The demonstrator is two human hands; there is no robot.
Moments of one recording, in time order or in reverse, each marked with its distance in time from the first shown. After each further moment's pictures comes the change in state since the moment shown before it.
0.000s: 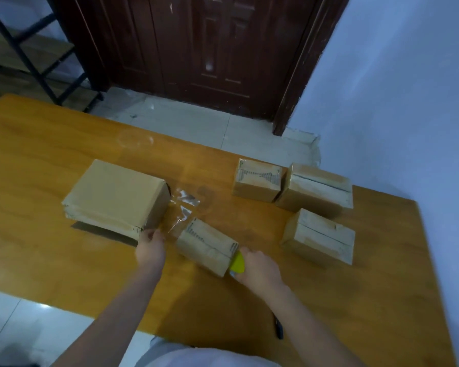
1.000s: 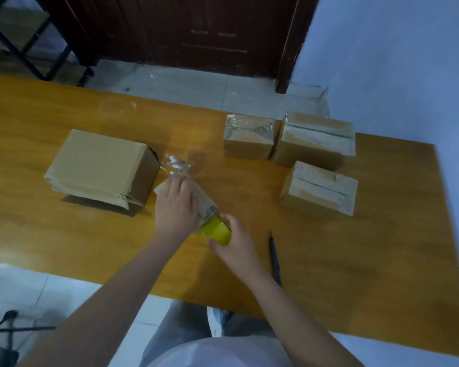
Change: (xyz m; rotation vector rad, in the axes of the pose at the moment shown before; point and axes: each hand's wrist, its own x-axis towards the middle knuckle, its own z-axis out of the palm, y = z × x) left_hand -0.042 0.005 0.040 0.888 -0.023 1.107; right_hand -0.027 -0.009 0.048 0.899 0.161 -0.056
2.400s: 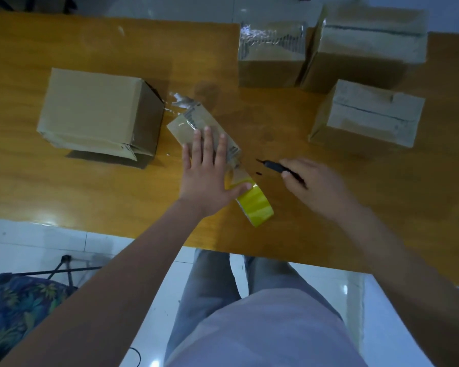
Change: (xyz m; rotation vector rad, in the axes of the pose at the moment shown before) left_hand -0.030 0.004 0.022 0.242 -0.472 0.100; right_hand 0.002 0.028 -0.080 -0.616 -0.056 -0.248
